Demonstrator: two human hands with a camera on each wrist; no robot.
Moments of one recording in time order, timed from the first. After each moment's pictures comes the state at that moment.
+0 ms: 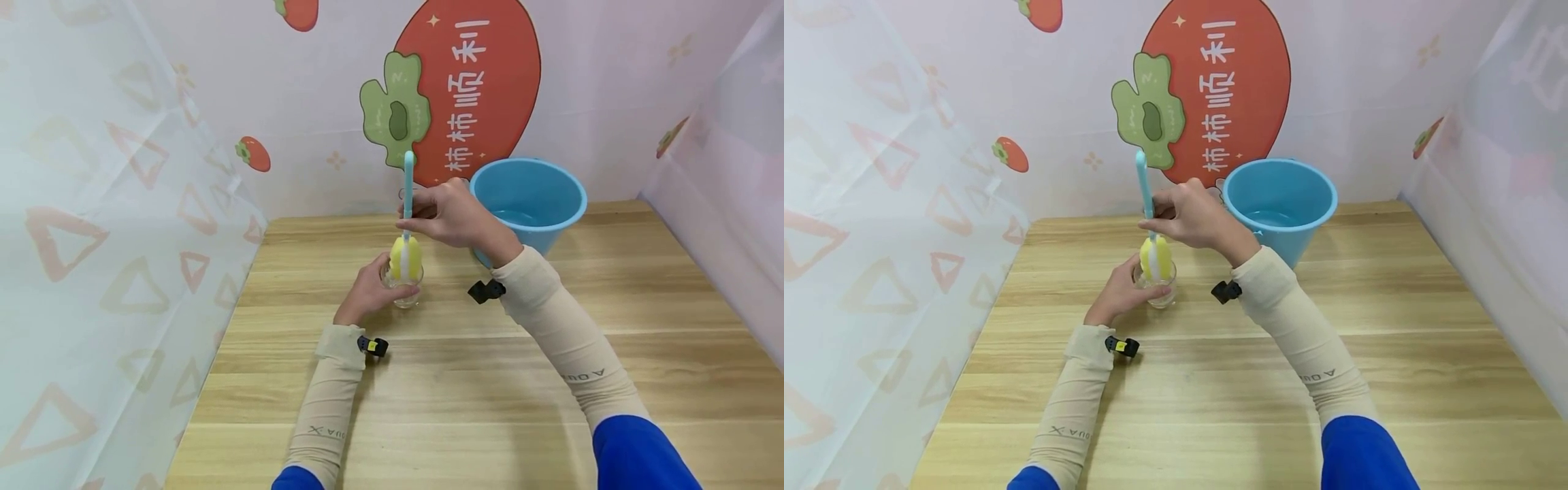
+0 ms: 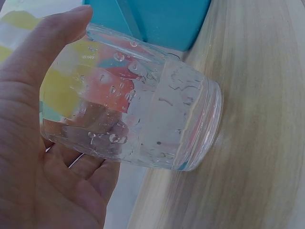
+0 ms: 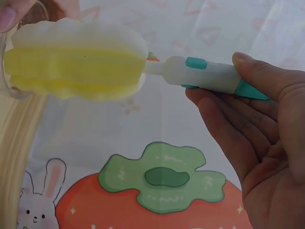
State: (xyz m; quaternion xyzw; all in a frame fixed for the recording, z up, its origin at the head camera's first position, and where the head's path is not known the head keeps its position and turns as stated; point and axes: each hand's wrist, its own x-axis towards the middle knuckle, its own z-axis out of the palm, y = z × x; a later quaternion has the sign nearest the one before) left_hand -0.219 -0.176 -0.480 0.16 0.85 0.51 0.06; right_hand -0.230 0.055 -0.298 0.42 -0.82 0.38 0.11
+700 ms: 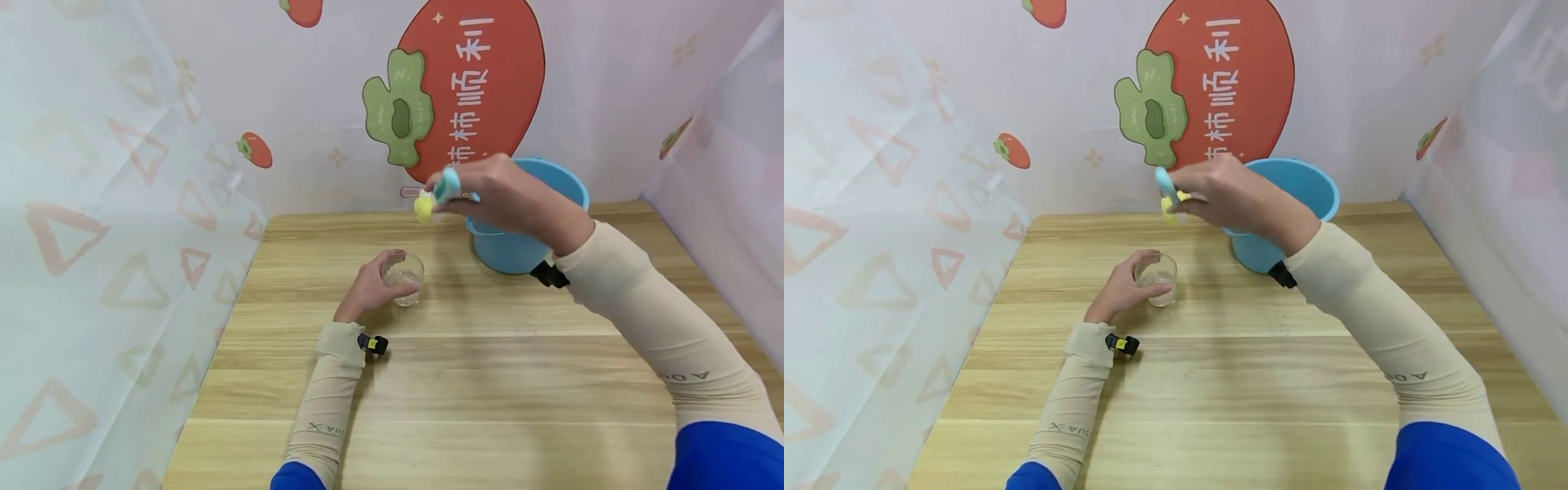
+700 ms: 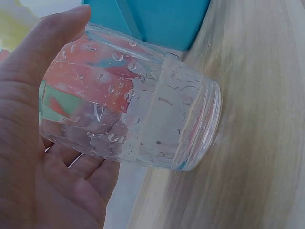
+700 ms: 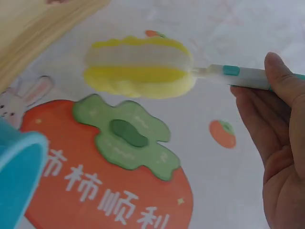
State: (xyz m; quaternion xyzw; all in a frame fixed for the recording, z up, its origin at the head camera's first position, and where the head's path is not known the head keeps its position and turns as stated) left_hand -0.219 -0.175 -0.478 0.16 0.85 0.50 0.07; right_hand -0.202 0.100 -0.242 0.53 -0.79 0.24 0.21
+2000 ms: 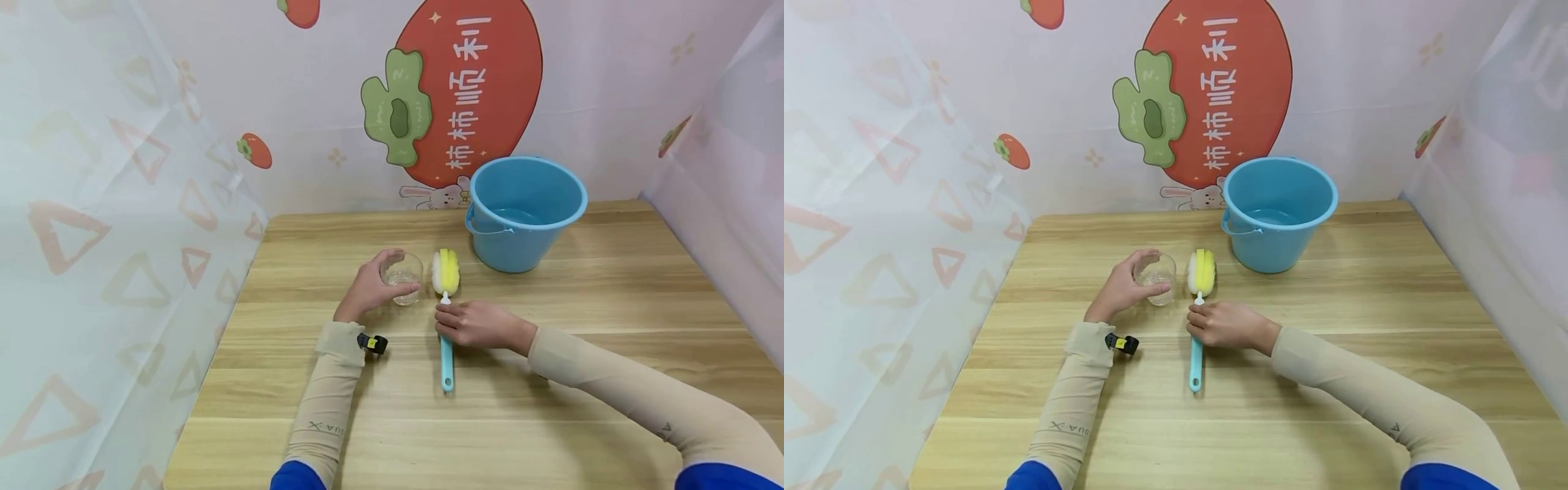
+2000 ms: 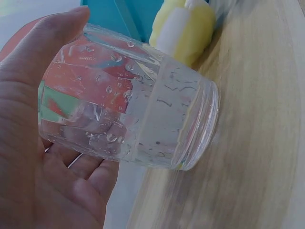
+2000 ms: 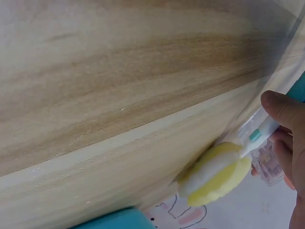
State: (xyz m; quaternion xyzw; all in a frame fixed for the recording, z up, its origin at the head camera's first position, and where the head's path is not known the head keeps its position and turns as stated) left_hand -0.217 -0.173 -0.478 0.17 0.84 0.51 0.06; right_hand -0.160 0.105 -0.464 0.64 -0.71 -0.14 0.25
